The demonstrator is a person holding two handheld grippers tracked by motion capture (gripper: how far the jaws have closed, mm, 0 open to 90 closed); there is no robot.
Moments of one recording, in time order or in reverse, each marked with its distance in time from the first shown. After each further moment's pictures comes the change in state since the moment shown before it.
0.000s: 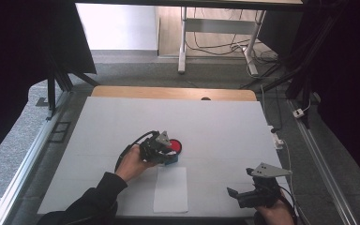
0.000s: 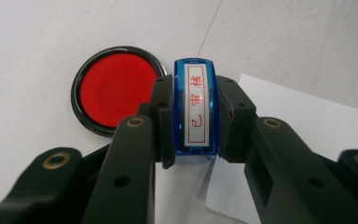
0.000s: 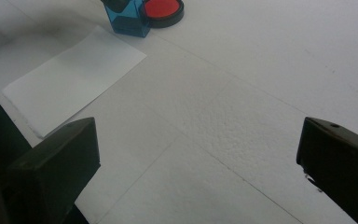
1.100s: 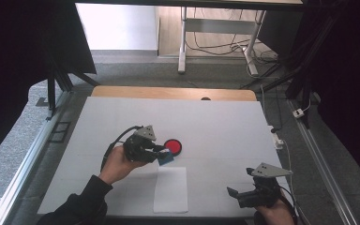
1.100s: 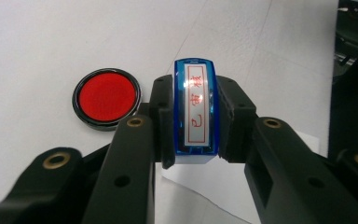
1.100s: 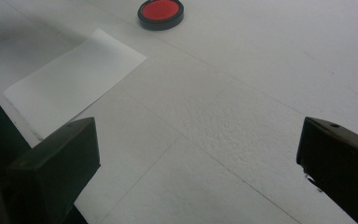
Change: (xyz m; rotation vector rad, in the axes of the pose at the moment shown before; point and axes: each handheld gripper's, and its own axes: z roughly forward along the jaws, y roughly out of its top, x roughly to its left) left arm -0.012 -0.007 -0.069 -0.132 -0.080 -0.086; right arm 0.000 0.000 0.000 -0.009 0.000 0.003
